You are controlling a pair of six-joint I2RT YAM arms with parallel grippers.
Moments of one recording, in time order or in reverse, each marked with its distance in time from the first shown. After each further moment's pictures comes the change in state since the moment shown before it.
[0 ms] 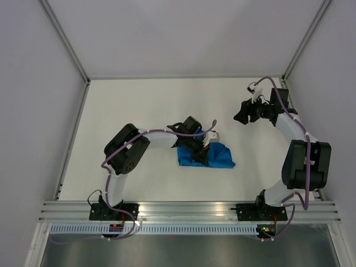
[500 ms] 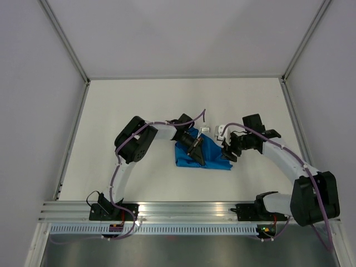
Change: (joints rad) left arm 0.153 0.236 0.131 -0.086 0.499 -0.177; right arm 0.318 -0.328 -0.291 -0.314 0.013 -0.646
